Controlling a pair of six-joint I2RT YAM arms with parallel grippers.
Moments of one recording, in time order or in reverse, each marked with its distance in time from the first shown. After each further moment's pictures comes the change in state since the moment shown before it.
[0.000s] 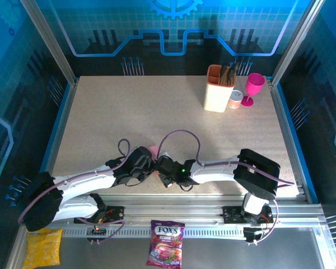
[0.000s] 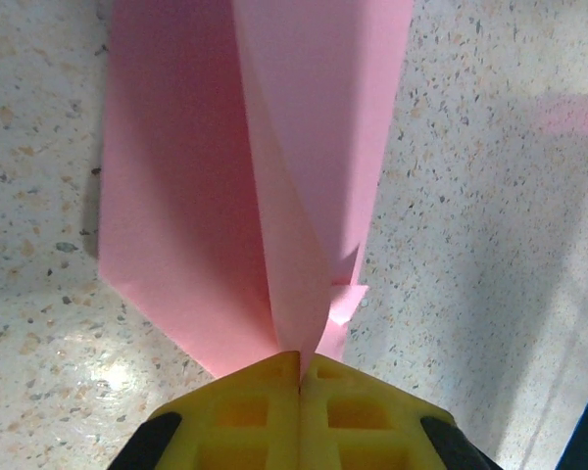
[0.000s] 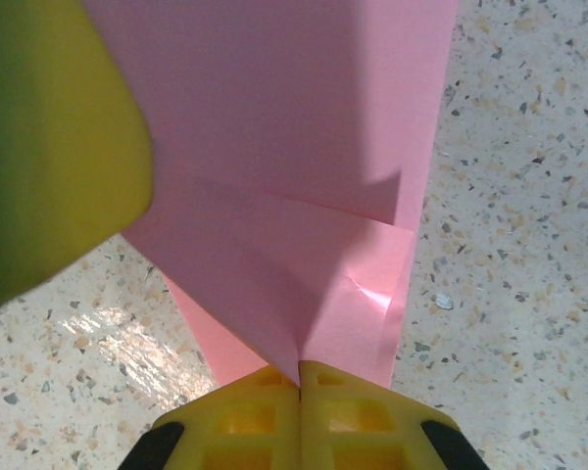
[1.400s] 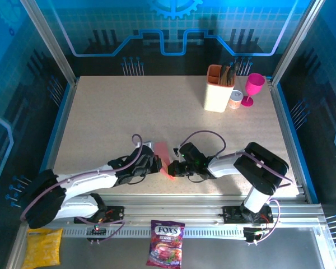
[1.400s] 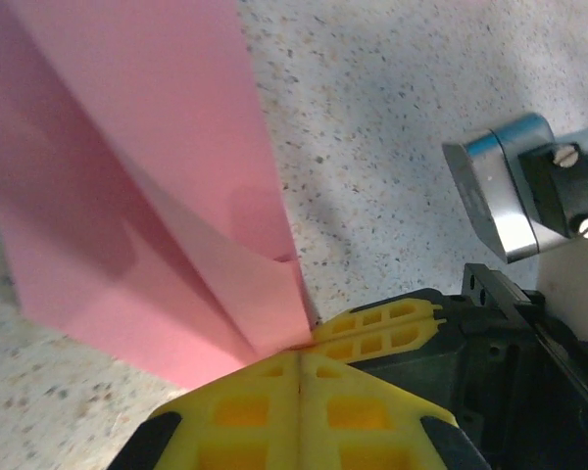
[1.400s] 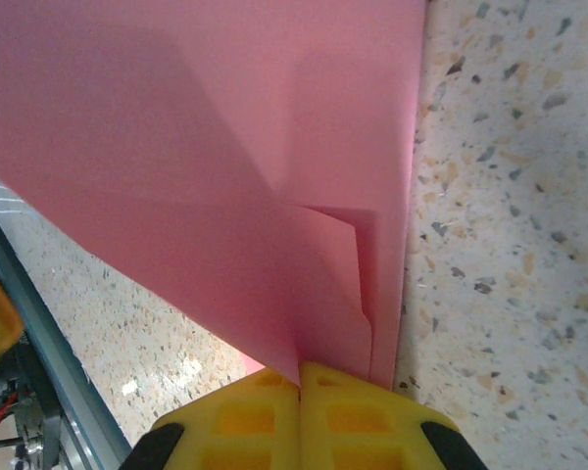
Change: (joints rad) left arm -0.013 0.053 0.002 0.186 0.035 0.561; right arm -0.314 -0.012 -0.301 0.545 -0.612 0.349
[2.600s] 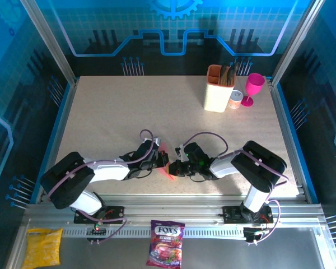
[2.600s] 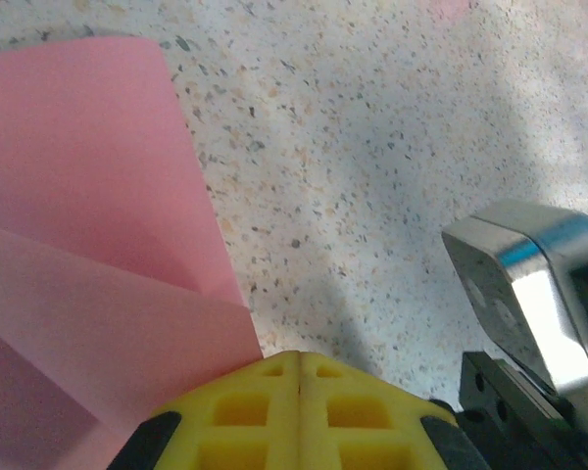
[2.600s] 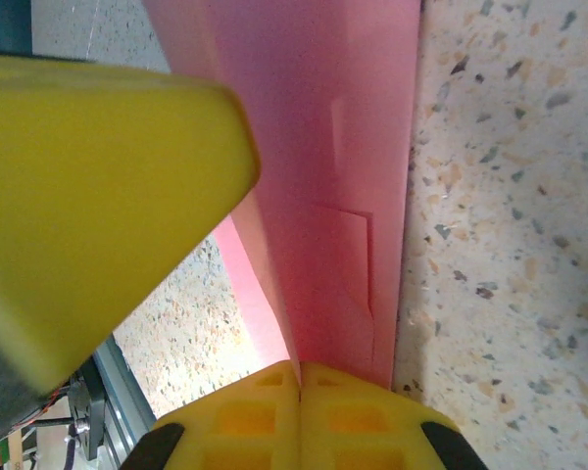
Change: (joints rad) left arm 0.076 0.266 0.031 0.290 0.071 0.051; right arm -0.040 0.037 -0.055 0.153 -0.101 0.033
